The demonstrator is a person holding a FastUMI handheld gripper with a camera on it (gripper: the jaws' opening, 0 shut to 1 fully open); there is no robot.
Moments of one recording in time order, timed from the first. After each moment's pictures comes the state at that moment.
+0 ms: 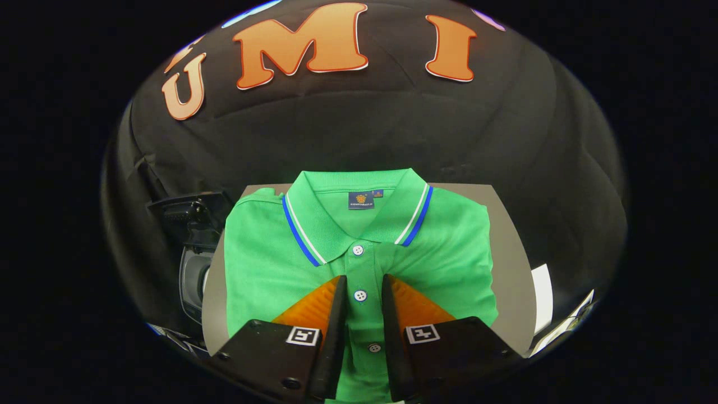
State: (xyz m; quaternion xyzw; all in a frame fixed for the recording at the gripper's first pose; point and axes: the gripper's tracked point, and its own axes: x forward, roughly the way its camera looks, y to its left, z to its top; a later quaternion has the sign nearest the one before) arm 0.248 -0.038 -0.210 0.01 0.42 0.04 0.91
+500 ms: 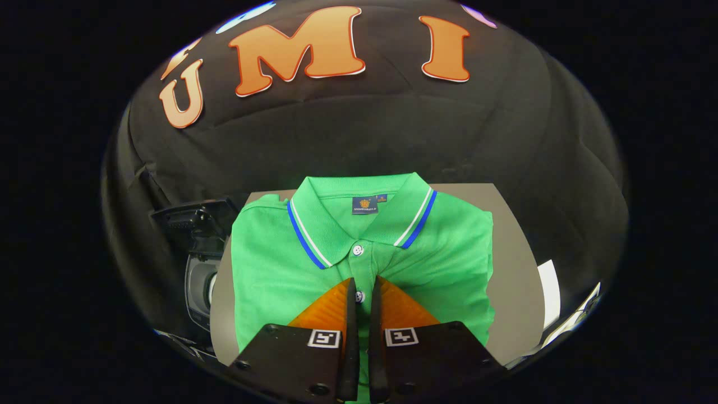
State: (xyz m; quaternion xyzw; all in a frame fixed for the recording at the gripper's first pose) arm 0.251 -0.032 -0.206 0.03 0.40 0.05 0.91
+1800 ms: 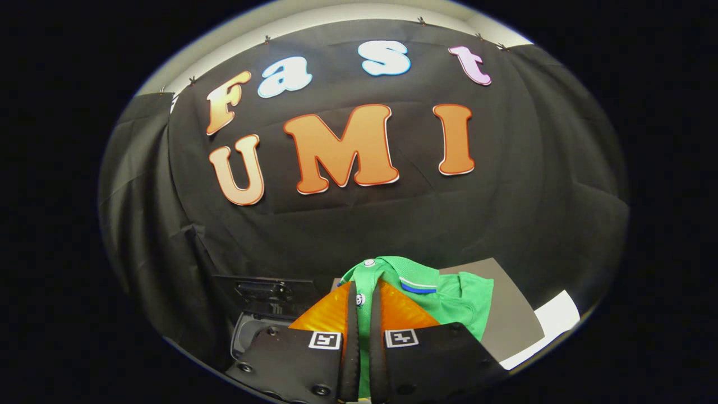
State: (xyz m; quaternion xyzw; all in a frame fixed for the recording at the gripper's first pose) arm 0.192 0.044 -0.018 0.07 0.16 0.10 0.98
